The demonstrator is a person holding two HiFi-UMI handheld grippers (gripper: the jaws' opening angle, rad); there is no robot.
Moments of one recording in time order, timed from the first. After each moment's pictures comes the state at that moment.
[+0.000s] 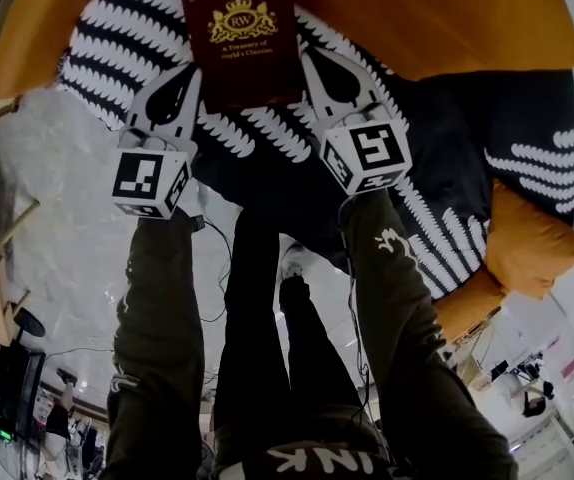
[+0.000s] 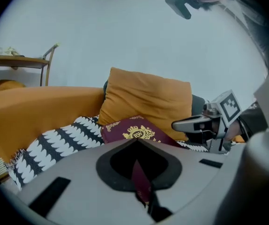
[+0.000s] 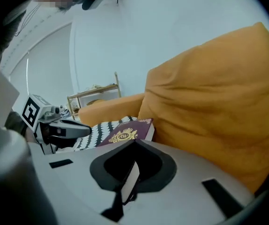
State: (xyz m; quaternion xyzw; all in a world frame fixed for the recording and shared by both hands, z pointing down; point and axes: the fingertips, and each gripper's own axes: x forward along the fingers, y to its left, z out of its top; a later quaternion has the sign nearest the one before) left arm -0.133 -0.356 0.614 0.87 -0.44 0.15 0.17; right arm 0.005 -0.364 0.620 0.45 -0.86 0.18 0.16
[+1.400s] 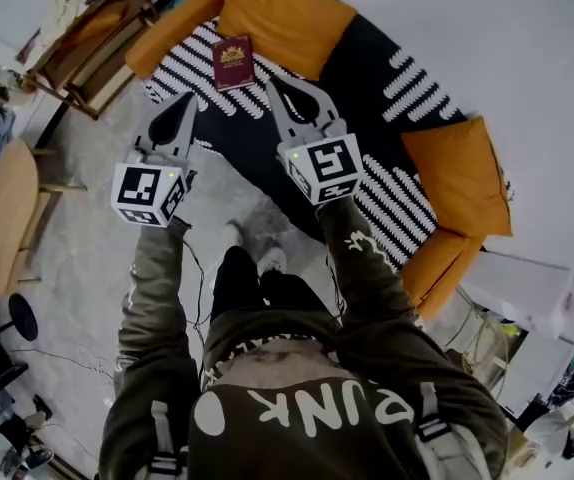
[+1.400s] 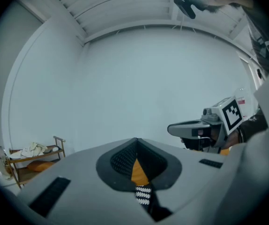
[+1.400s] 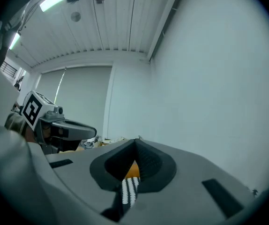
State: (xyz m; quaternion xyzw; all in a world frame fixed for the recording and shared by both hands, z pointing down) left arm -0.068 0.014 0.117 0.87 -0.48 0.06 -0.02; right arm 0.047 -0.001 0.122 0.43 -0.90 -0.03 0.02
